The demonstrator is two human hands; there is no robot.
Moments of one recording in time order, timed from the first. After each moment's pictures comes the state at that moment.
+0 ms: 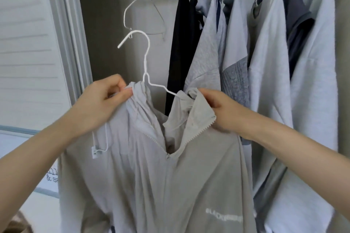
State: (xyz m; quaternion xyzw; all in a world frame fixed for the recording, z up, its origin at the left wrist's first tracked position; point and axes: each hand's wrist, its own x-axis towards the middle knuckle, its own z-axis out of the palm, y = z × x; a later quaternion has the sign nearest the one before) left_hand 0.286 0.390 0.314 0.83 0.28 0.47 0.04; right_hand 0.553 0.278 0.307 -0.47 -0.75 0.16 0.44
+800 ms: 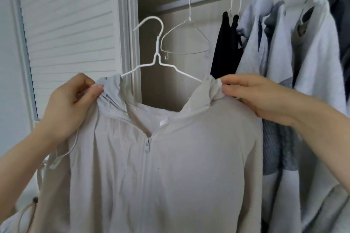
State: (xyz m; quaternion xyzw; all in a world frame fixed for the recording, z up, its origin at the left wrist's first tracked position) left_hand 0.143 0.381 0.323 0.70 0.38 0.61 -0.09; right_hand 0.531 0.275 0.373 -0.42 -0.73 0.31 0.43
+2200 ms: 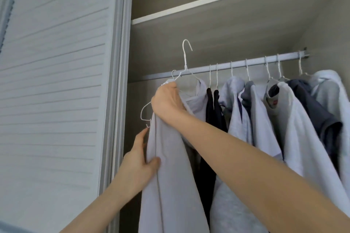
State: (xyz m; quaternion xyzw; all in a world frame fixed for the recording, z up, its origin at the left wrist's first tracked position) left_hand 0.294 0.439 0.366 0.78 0.29 0.54 0.13; right_hand 0.388 0.430 0.521 -0.58 -0.54 -0.05 0.60
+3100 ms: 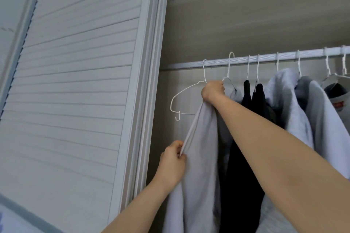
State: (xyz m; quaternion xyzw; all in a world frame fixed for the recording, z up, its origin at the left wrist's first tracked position) left_hand 0.328 0.527 0.353 0.72 0.31 0.57 0.24; right_hand 0.461 0.567 0.566 -0.69 -0.47 -0.05 0.54
